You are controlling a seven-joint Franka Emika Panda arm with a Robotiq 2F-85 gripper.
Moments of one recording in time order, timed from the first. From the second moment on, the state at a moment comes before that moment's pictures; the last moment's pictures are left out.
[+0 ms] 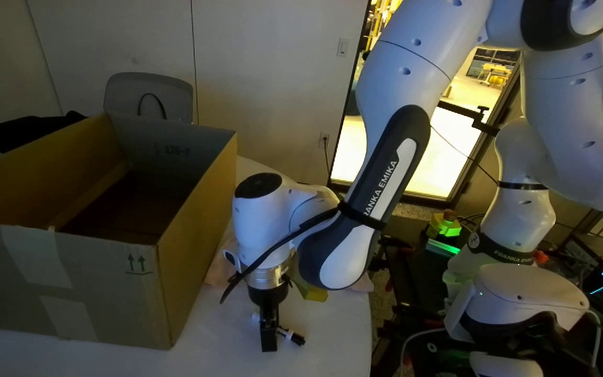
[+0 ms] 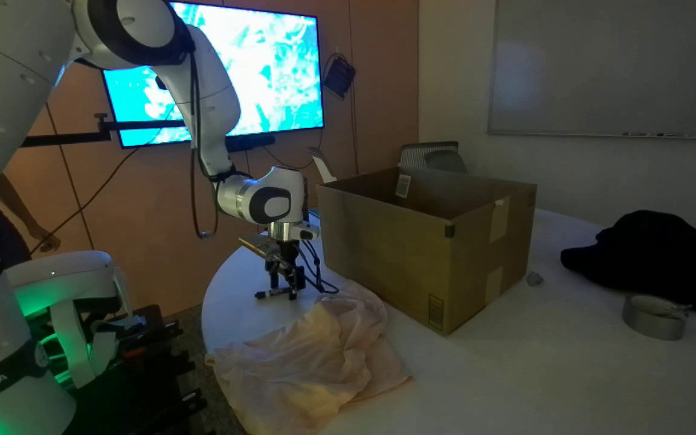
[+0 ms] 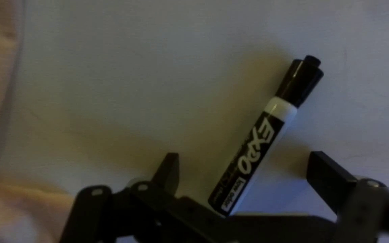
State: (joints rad) arm 0.29 0.62 0.09 -2.14 -0.01 2.64 0.15
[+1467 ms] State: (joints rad) arm 0.20 0.47 0.07 -2.24 0.01 2.54 0.14
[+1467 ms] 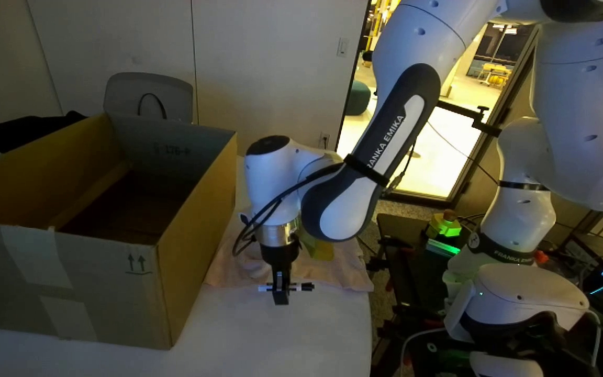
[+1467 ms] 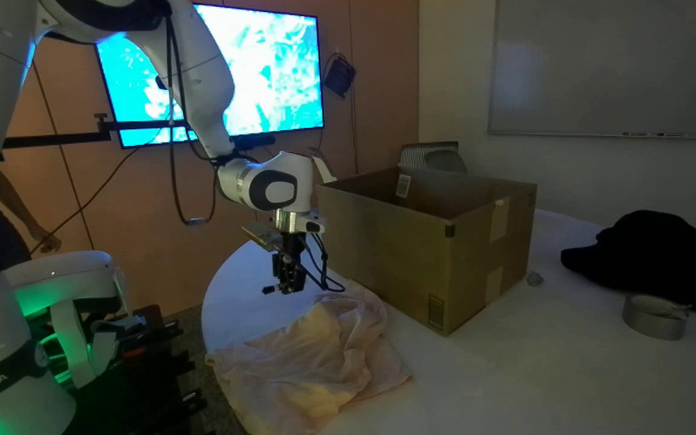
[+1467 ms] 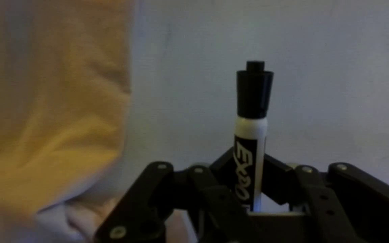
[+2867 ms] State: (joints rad) arm 0.07 0.57 -0.15 -2.21 -0.03 2.60 0.30
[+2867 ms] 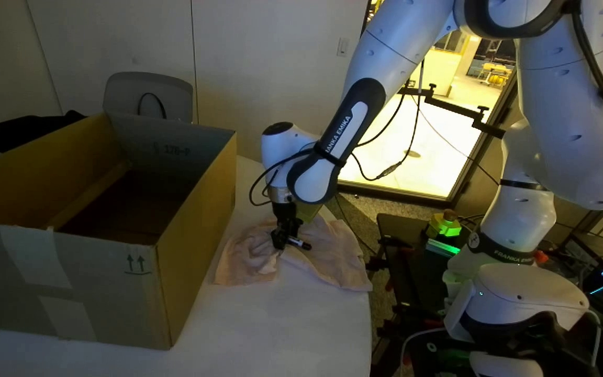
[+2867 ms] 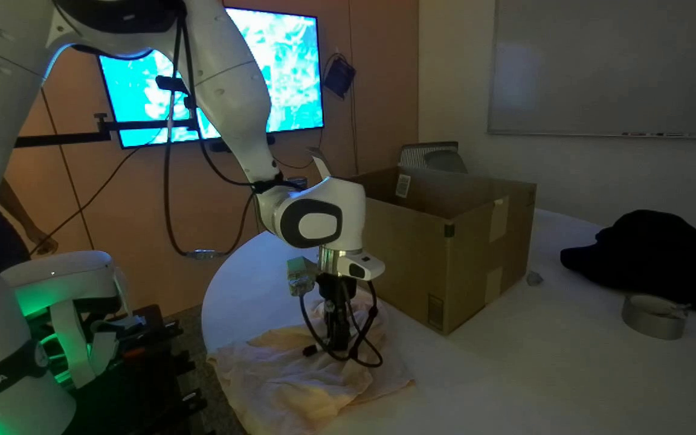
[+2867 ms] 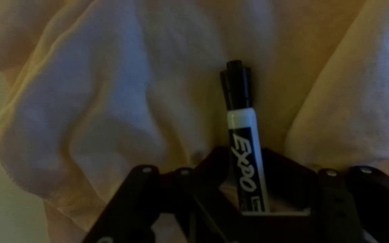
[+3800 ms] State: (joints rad) arm 0.09 0.32 -0.12 -2.52 0.05 2.71 0.40
